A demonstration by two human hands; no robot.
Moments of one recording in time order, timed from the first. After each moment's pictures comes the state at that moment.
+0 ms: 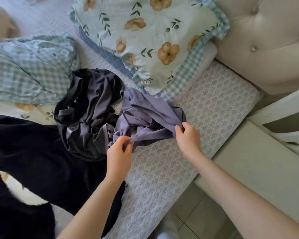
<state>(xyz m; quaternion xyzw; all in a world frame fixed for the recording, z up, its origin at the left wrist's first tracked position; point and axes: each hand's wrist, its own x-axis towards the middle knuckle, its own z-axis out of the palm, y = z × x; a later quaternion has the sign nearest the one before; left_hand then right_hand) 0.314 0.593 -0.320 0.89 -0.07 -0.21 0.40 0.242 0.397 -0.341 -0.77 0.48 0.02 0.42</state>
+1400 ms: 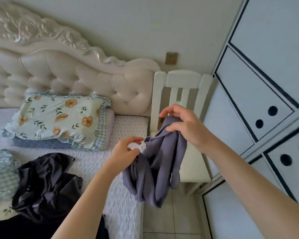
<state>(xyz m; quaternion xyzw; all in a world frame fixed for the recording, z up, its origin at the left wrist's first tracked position) 0.159 0.606 -0.033 0.65 -0.52 -0.40 0.39 -0.042 0.541 0.084 -0.72 0.38 -0.29 0.50</state>
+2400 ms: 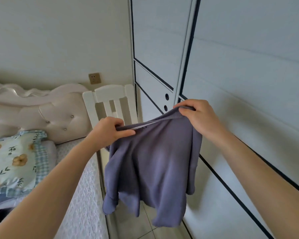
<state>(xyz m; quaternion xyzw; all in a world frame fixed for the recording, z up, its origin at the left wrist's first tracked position) -0.022 0.610 0.096 0.51 -0.80 -0.21 0.23 -0.291 0.693 0.160 -0.61 0.63 -0.43 0.20</state>
